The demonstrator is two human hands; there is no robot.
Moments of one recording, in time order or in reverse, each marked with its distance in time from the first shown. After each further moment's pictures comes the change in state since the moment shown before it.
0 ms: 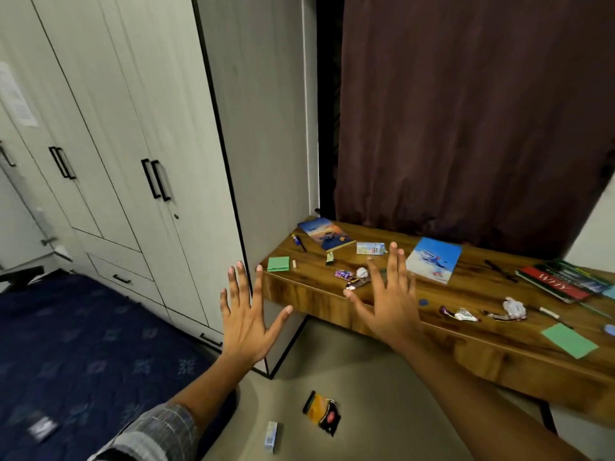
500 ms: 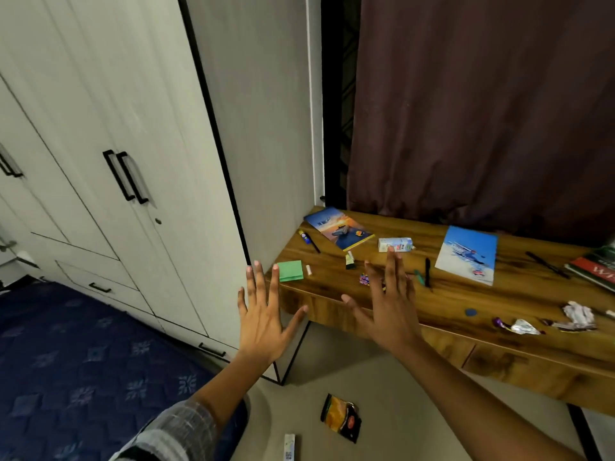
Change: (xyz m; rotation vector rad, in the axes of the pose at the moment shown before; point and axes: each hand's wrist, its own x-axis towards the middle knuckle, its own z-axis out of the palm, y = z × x) left_hand 0.147 -0.097 0.096 -0.066 -0.164 0.076; right_hand 0.115 -0.079 0.135 0.021 -0.103 0.093
